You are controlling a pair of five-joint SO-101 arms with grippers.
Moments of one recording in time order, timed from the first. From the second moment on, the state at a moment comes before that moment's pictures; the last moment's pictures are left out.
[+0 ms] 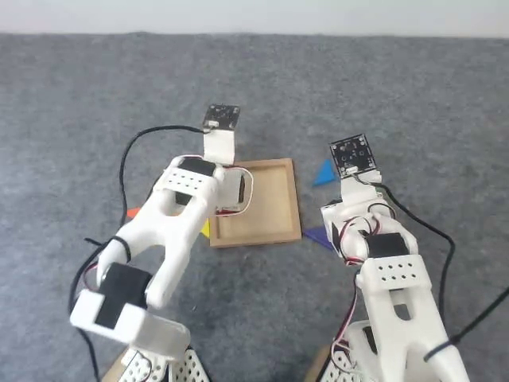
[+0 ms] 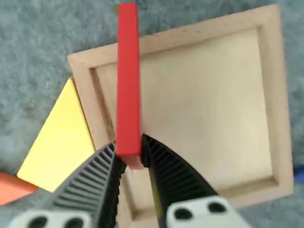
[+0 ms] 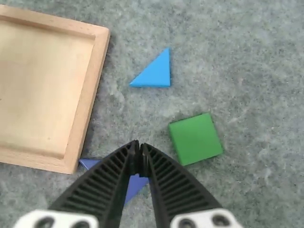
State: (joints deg) left arm 10.7 3.2 32.2 52.9 16.7; right arm -11.0 -44.2 66.0 38.7 9.2
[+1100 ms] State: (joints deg) left arm 12.5 5.6 29.3 64.0 19.6; right arm -11.0 -44.2 66.4 38.7 9.2
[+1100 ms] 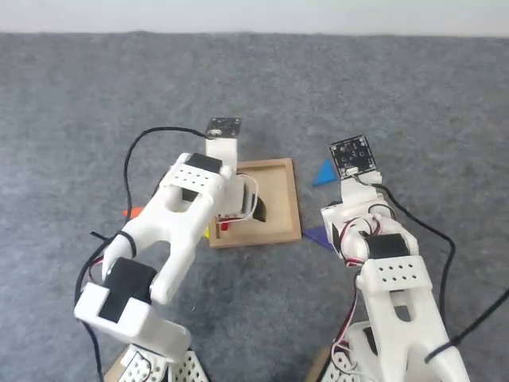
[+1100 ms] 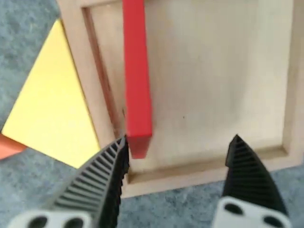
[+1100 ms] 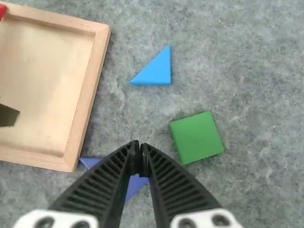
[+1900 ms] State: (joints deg) left arm -10.5 -40.6 50.9 54.4 19.6; right arm -15.8 -42.4 61.6 44.2 12.6
